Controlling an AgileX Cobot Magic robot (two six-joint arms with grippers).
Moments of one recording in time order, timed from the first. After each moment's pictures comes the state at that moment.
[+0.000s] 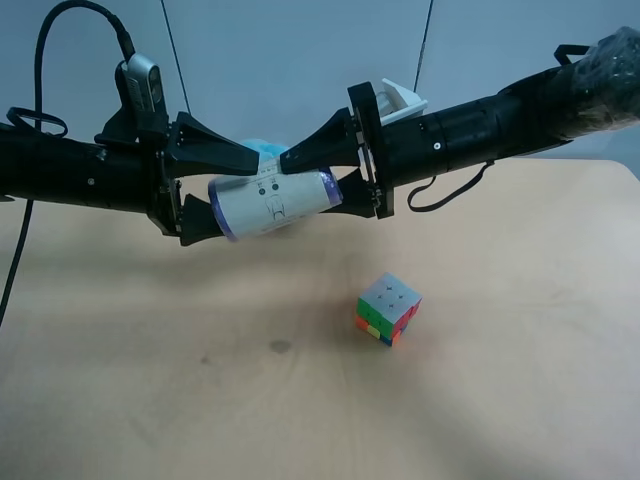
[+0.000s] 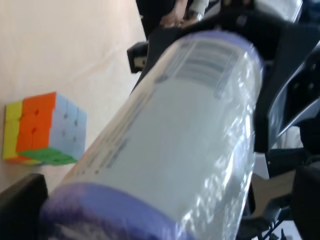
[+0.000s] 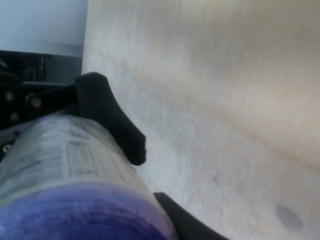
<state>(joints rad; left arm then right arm) -0.08 1.83 -0.85 -1.58 1.20 1.21 0.26 1.91 -1.11 1.51 1.18 -0.88</state>
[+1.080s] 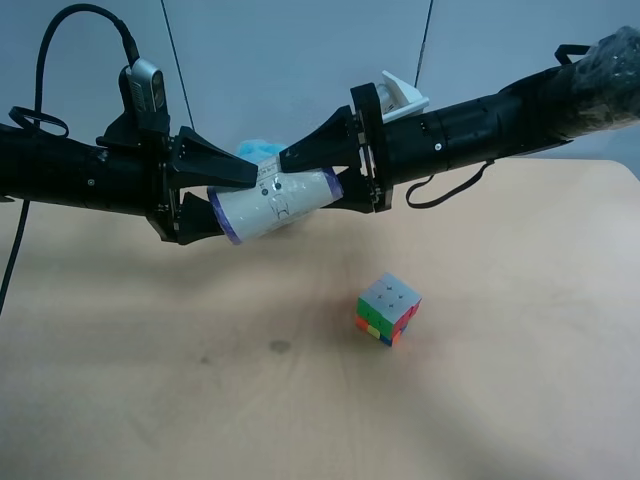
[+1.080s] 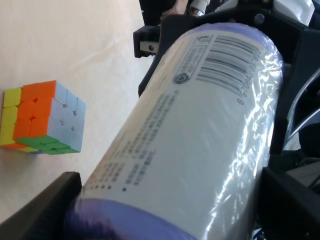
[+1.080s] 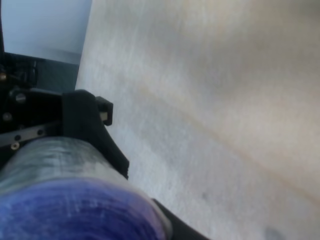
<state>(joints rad) -0.08 1.83 -0.85 -1.56 1.21 1.15 0.26 1.91 -1.11 1.52 1.19 -0.97</state>
